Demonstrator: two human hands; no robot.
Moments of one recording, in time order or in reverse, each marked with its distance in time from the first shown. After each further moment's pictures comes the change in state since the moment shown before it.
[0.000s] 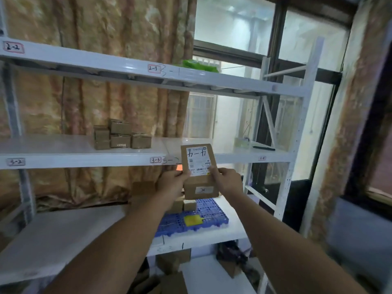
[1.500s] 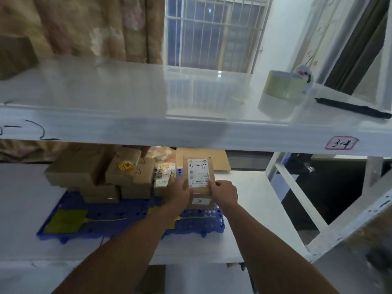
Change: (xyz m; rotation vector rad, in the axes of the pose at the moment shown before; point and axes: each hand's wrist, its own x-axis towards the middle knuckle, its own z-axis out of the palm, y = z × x) left_hand 0.331 -0.298 0.255 0.668 0.059 -0.193; right_hand 0.345 0.378 0.220 -0.128 -0.463 0.262
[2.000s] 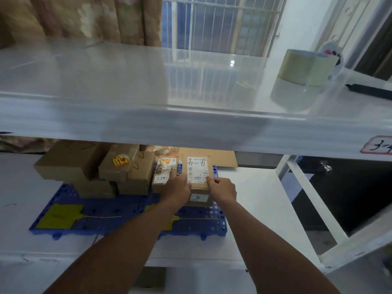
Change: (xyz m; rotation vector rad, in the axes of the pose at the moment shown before) left_hand 0.043 -0.017 0.030 0.196 -0.008 -0.042; right_hand 0.055 0.021 0.035 0.037 -0.054 0.009
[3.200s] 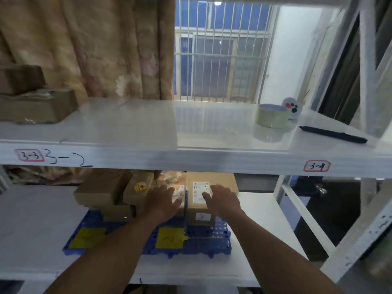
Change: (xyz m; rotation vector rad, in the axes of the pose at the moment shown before) left_hand -0.055 -0.009 -0.117 0.491 0.085 0.163; right_hand -0.079 -0.072 -0.063 -0.567 0.001 -0.374
